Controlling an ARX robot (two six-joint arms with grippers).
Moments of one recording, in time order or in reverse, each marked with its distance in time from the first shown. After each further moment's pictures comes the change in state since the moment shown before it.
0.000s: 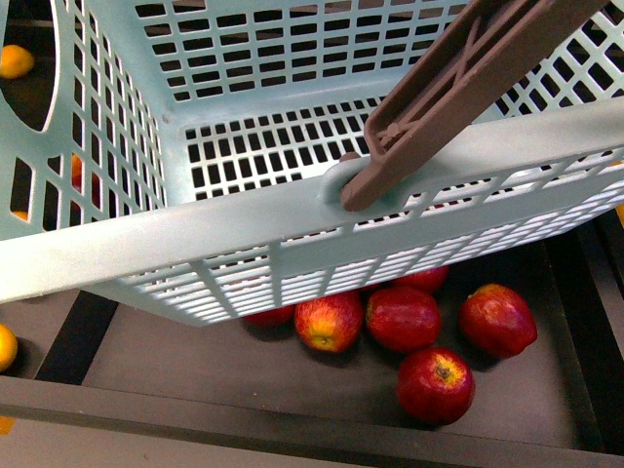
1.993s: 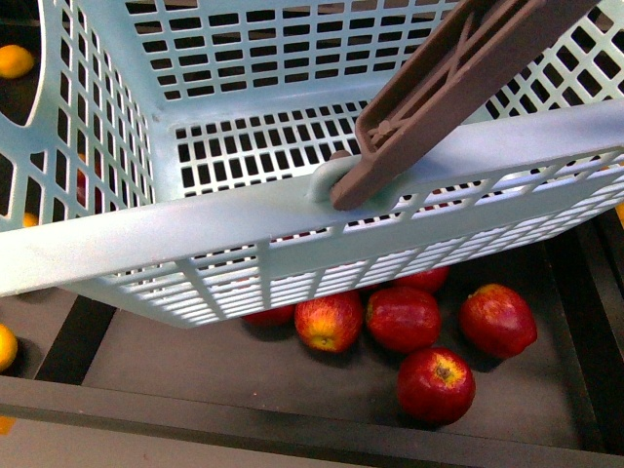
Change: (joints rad) left arm 0.000 0.000 0.000 0.000 -0.002 0.000; right arm 0.125 -0.940 -0.933 0.248 -0.337 0.220
